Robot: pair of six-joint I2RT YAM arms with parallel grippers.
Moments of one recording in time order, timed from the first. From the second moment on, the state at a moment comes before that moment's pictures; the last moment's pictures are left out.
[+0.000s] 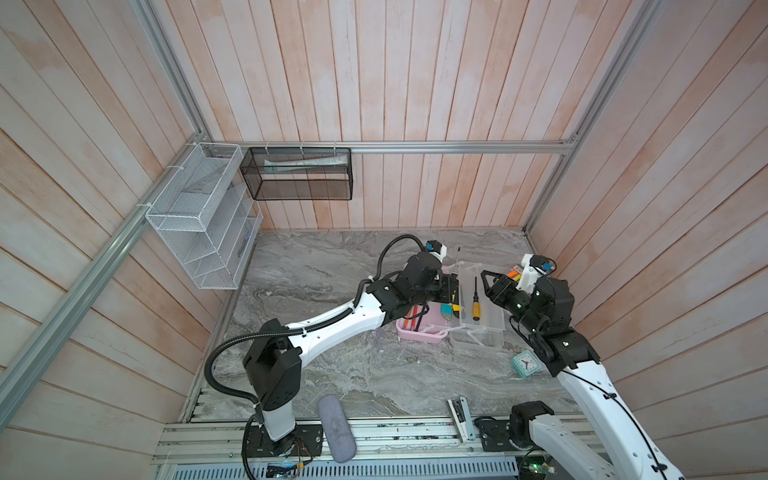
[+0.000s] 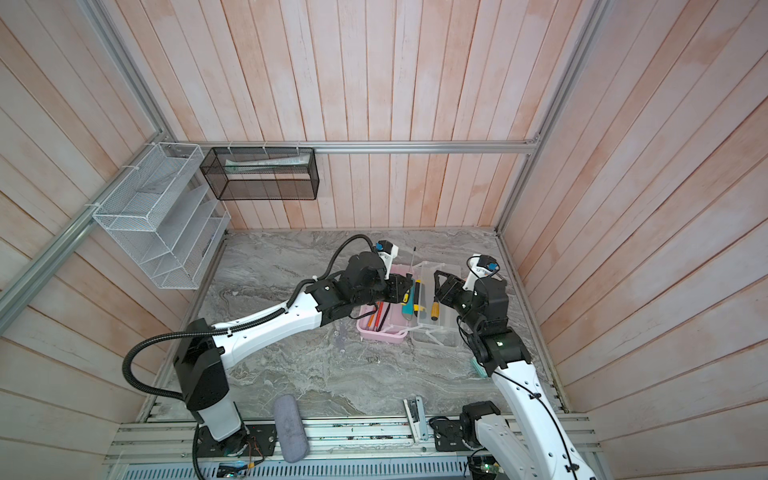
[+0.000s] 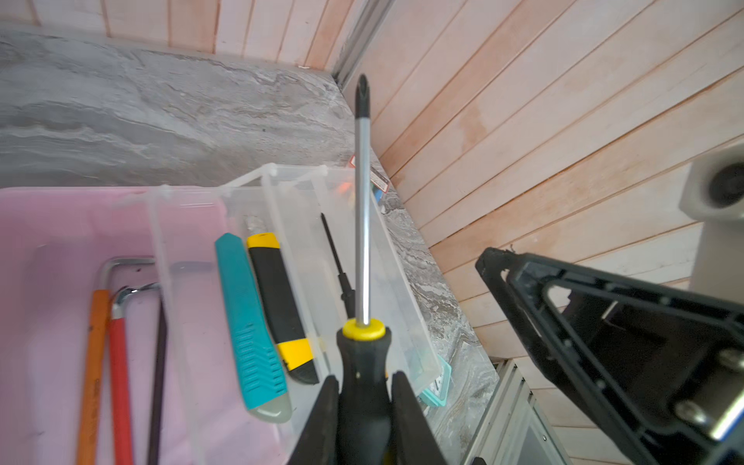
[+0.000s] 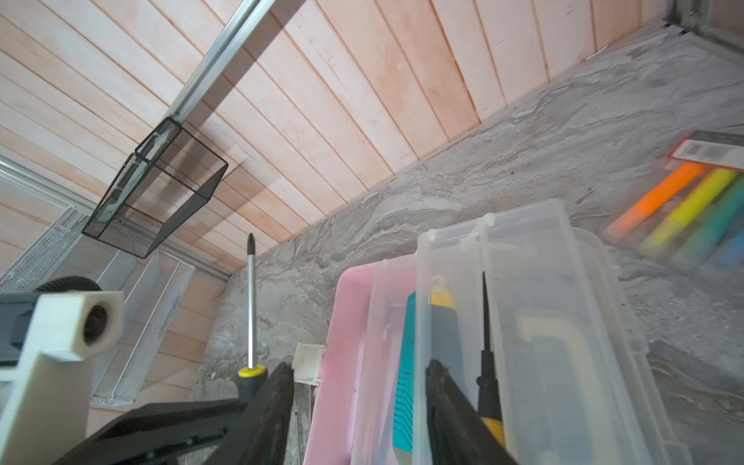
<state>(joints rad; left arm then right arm) -0.95 1.83 1.57 -0.21 0.07 -0.64 0.17 0.80 0.75 -0.23 -0.14 0.68</state>
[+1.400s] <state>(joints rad) -0.98 2.13 1.74 -0.16 0.17 -0.78 0.08 0.81 0.70 -0.23 -0.26 0.68</state>
